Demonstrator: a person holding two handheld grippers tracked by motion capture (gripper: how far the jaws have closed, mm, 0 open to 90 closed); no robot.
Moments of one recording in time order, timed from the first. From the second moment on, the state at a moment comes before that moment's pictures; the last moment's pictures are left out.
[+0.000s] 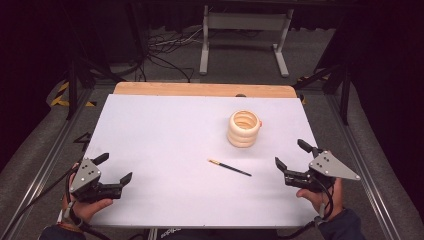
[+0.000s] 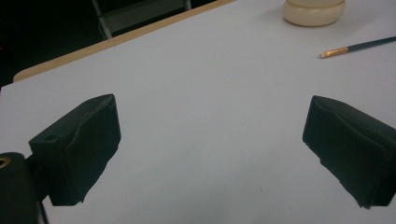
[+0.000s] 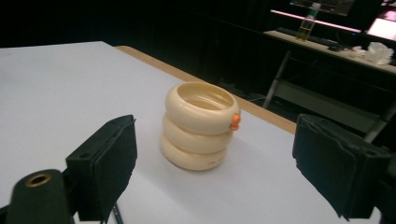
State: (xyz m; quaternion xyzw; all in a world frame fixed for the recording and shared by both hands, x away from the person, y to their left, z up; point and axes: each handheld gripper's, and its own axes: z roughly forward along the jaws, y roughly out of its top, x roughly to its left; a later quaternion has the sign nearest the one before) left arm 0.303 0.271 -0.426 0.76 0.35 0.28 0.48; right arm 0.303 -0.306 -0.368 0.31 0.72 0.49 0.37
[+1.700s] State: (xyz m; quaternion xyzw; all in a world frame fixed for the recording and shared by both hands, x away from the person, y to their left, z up) left arm 0.304 0.258 -0.431 0.78 0.32 0.28 0.45; right arm 0.347 -0.228 -0.352 0.24 0.81 0.46 0.29
